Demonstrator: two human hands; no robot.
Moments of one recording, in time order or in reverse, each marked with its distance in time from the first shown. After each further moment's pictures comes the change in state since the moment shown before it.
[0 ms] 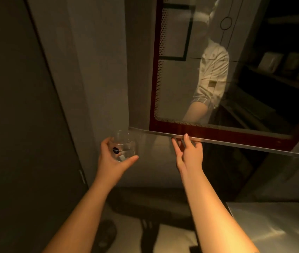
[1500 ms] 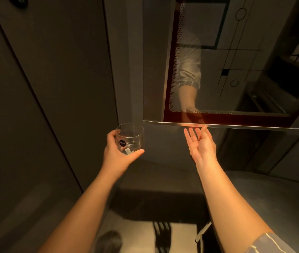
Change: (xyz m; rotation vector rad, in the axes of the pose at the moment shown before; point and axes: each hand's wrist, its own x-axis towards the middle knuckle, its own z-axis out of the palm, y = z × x) left_hand -0.252 0.053 -0.035 0.121 0.240 -0.034; right_hand -0.138 -0.054 -0.095 0.034 -0.191 0.288
